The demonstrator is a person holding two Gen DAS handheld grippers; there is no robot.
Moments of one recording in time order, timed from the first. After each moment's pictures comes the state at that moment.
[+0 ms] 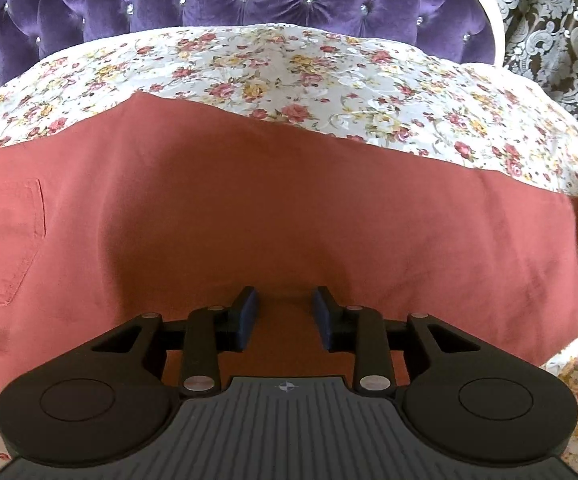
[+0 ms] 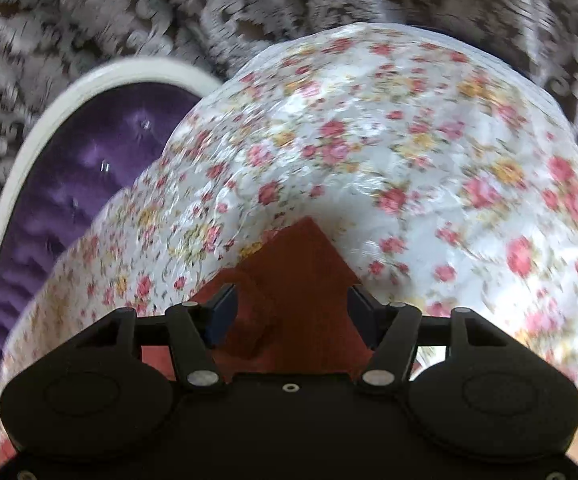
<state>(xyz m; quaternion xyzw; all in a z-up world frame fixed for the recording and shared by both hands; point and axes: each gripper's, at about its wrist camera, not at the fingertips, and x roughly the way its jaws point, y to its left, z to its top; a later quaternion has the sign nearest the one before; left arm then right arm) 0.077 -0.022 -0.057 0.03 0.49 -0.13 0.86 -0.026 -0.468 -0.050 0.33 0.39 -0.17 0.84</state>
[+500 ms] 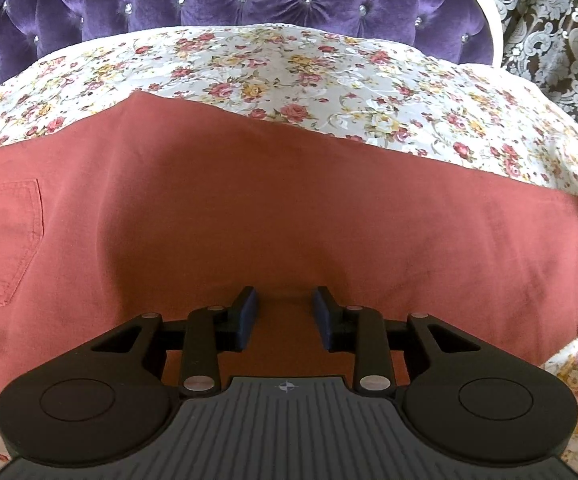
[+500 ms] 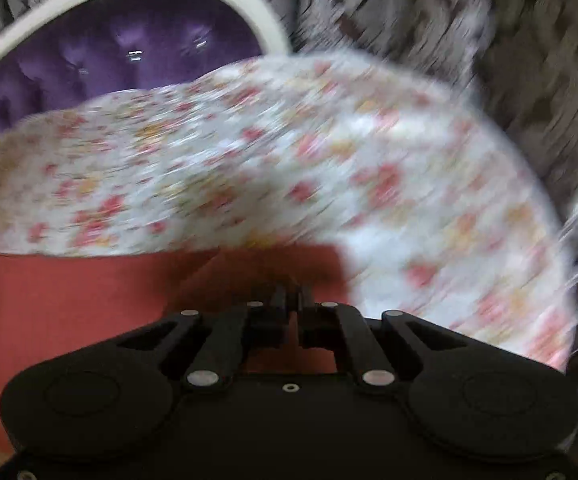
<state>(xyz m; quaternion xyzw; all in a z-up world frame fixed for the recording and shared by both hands) 0.076 -0.023 -0.057 0.03 0.49 -0.13 0.86 0.018 -0.426 -0.042 0.03 0.44 -0.19 0.87</state>
